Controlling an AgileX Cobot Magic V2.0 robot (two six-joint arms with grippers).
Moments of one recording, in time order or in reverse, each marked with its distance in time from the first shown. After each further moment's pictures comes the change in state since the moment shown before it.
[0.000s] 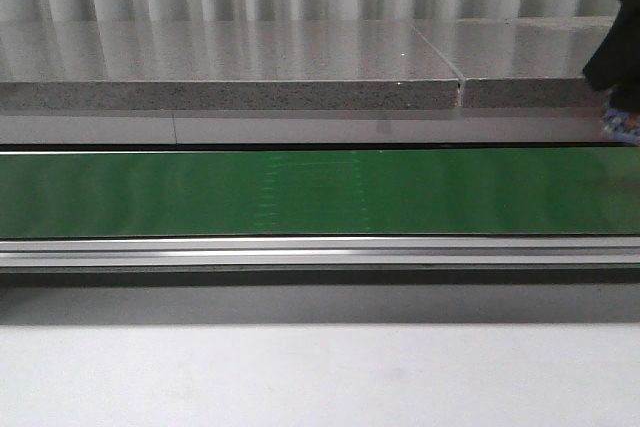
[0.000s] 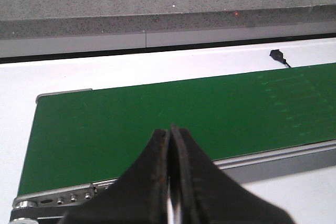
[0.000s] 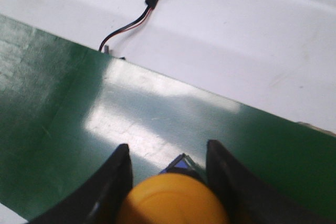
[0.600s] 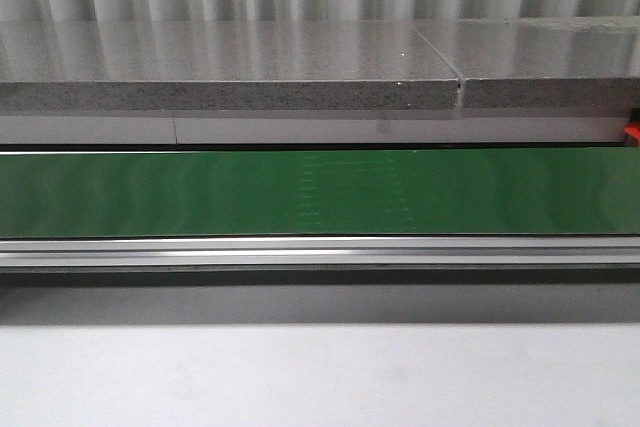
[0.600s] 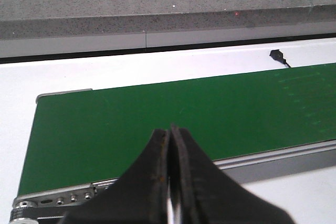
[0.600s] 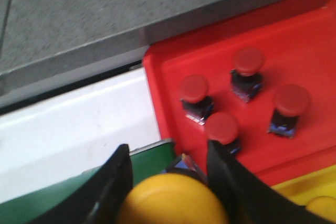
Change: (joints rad) left arm 0.000 0.000 0.000 0.000 0.000 0.000; right arm -0.476 -0.165 0.000 -0.006 -0.125 0.280
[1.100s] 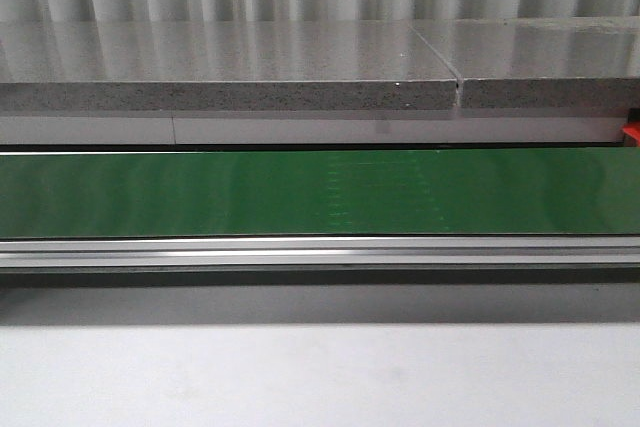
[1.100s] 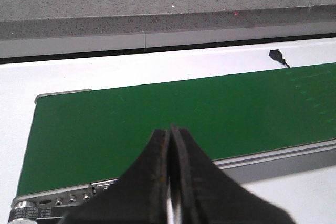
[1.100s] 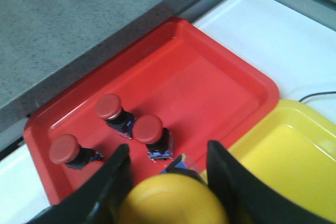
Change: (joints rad) left arm 0.000 0.000 0.000 0.000 0.000 0.000; right arm -0.256 0.056 0.002 0.000 -0.098 0.065
